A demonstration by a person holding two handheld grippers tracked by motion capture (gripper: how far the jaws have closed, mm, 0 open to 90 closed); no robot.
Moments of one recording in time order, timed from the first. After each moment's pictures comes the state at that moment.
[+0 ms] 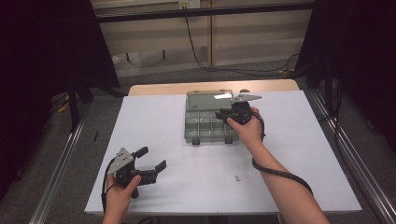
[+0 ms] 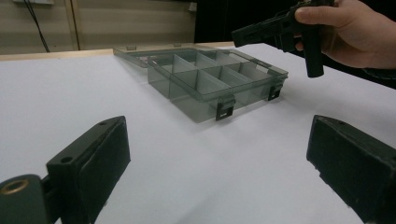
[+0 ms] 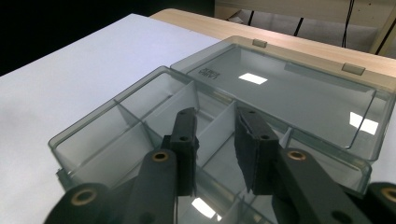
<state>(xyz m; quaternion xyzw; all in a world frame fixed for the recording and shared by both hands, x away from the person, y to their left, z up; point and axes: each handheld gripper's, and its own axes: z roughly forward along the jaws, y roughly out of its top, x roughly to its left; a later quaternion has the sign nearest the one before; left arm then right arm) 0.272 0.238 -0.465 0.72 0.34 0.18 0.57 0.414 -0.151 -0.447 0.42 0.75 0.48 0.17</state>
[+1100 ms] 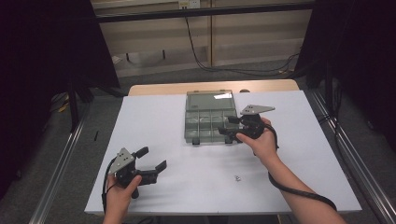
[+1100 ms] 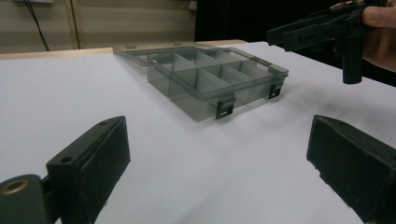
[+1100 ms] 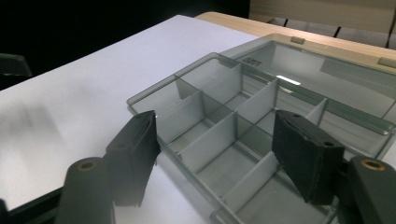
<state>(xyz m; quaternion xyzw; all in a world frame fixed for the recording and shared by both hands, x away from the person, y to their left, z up) 0.272 0.237 -0.465 0.72 0.34 0.18 0.57 0.364 -0.171 -0.443 0.37 0.76 0.52 0.13</state>
